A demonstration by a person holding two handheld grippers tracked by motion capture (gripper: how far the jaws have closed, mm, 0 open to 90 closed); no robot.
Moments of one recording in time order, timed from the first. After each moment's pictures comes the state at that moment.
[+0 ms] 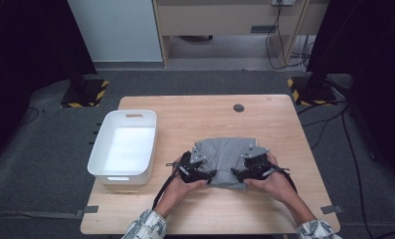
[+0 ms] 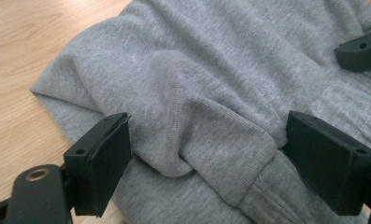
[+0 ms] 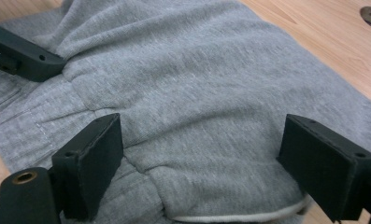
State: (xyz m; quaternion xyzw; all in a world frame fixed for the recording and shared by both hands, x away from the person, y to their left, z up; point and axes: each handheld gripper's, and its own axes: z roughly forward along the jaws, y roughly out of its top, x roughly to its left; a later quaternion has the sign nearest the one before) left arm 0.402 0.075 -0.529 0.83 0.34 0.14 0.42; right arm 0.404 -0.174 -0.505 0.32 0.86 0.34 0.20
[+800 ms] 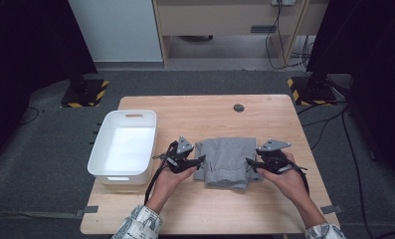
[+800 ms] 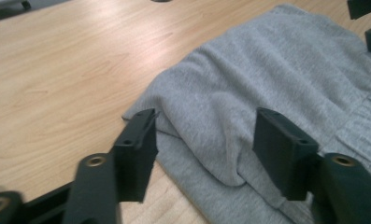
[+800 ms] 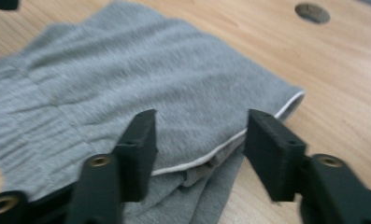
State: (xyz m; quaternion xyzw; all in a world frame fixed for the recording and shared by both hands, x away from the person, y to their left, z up) left arm 0.410 0.108 -0.490 0.81 0.36 0.17 0.43; right arm 0.404 -0.215 -0.480 0.37 0.83 0.36 0.20
